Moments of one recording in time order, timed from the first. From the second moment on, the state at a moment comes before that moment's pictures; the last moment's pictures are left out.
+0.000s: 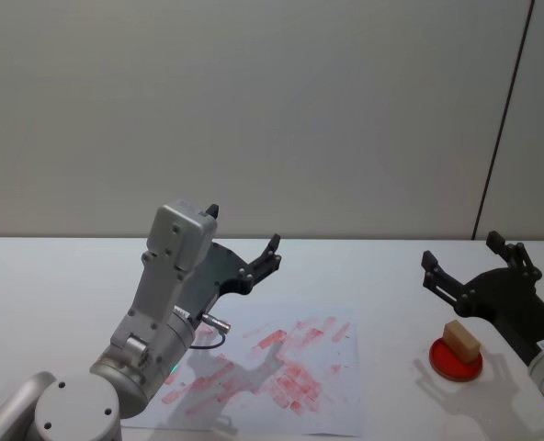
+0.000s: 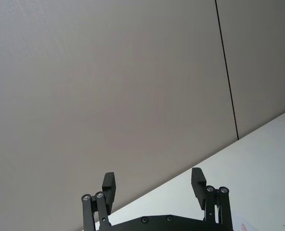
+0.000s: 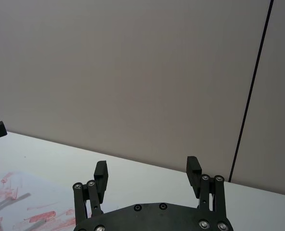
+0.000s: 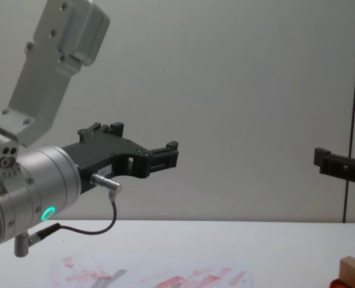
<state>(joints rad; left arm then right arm) -0.24 0.38 0.45 -1.63 -0.20 0.01 -0.01 -0.01 0.34 -0.23 -1.77 0.29 0.03 0.07</state>
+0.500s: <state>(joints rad) -0.24 0.38 0.45 -1.63 -0.20 0.01 -0.01 -0.01 0.34 -0.23 -1.77 0.29 0.03 0.07</state>
